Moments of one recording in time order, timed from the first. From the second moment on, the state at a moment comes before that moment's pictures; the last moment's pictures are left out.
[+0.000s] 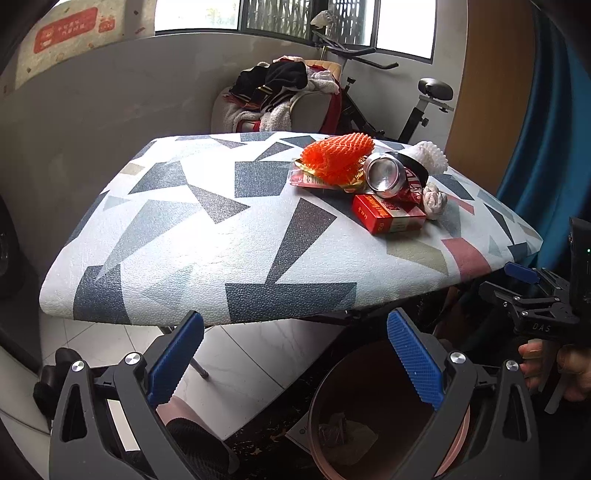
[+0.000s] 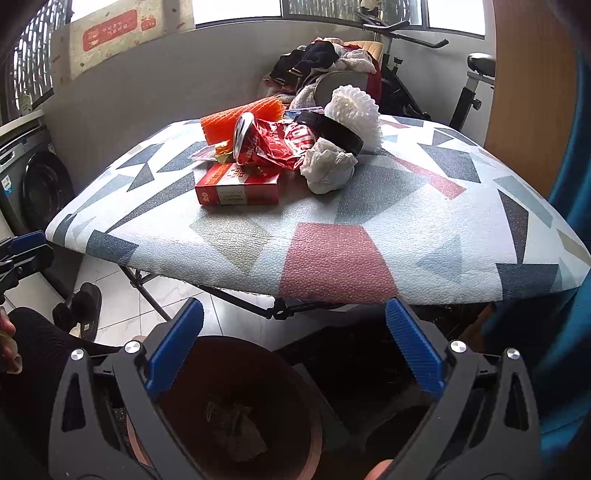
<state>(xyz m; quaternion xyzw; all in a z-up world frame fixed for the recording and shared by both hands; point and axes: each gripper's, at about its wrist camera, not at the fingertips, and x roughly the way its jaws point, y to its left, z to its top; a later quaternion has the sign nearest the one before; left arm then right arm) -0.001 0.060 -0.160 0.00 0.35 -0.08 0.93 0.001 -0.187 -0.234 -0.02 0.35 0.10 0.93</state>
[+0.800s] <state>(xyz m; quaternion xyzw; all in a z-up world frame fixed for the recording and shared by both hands) 0.090 0.073 -0.133 -0.06 0.36 -0.07 0.93 0.160 -0.208 -0.216 0.08 0.40 0.12 0.91</state>
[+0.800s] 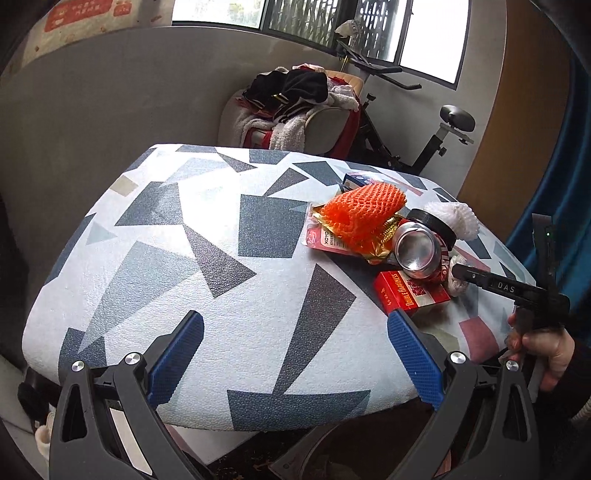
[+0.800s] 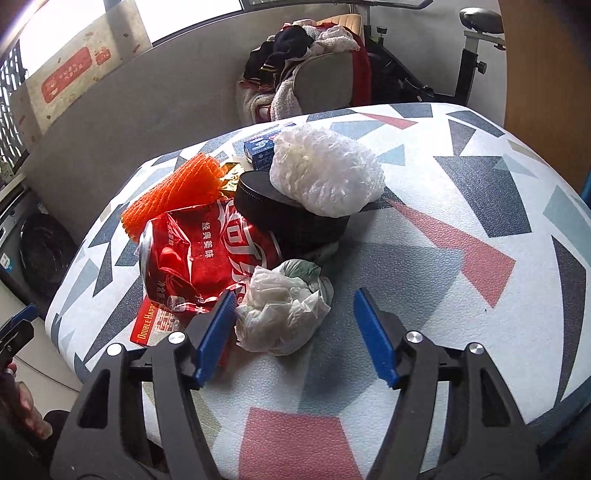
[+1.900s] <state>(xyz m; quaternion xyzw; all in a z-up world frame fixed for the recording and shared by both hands) 0.302 -0.030 -0.126 -0.01 0.41 -0.22 0.89 0.126 -0.236 -0.202 0.01 0.35 0.09 0.93</state>
